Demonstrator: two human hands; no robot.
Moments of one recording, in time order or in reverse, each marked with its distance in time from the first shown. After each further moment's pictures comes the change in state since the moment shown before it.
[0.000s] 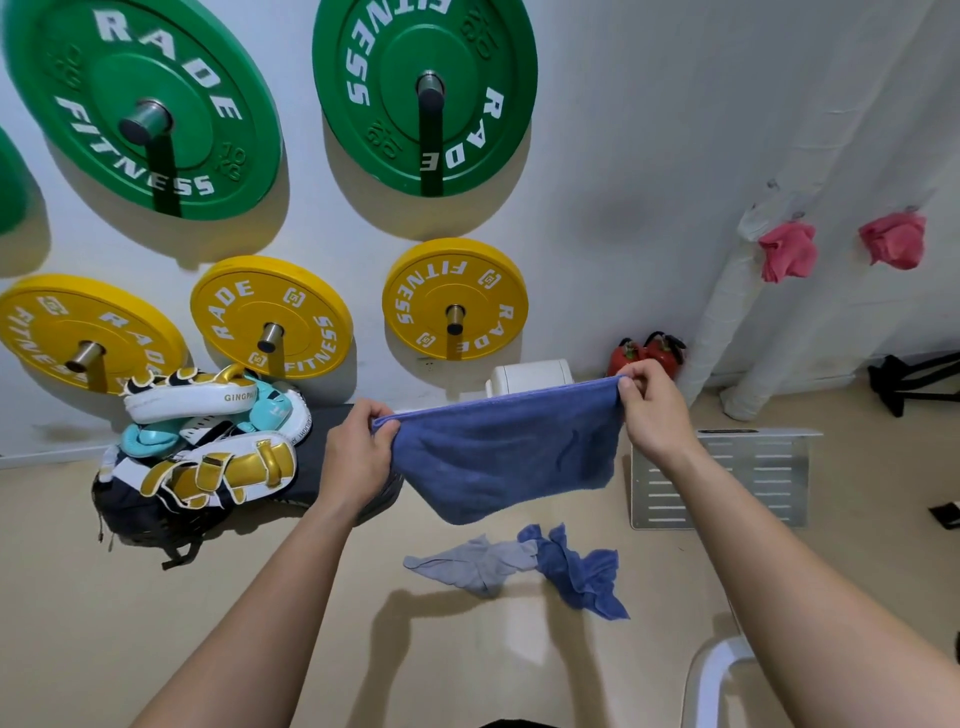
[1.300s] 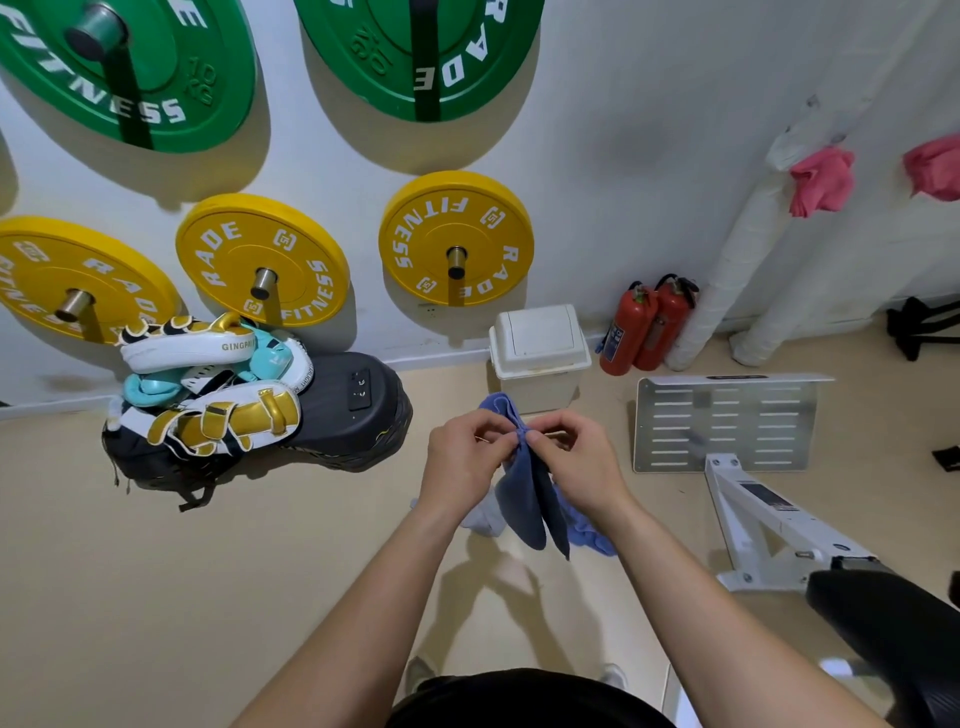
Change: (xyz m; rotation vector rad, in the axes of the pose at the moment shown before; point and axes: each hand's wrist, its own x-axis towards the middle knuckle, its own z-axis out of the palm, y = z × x) left_hand -0.069 0.047 0.078 -0.281 -0.299 -0.111; right_hand -0.099 0.010 0.076 0.372 -0.299 0.134
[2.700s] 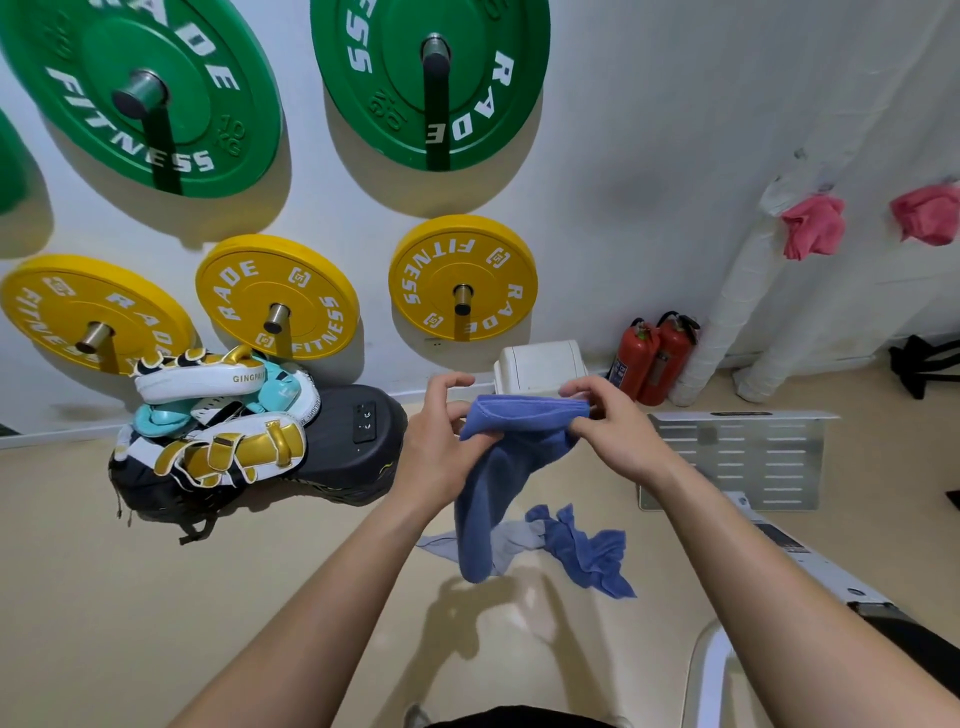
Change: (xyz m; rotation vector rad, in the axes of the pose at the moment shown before) left_hand 0.010 0.038 -0.048 0.047 0.021 0.199; right_hand 0.040 -0.064 -0.049 -0.370 -0.116 -0.060
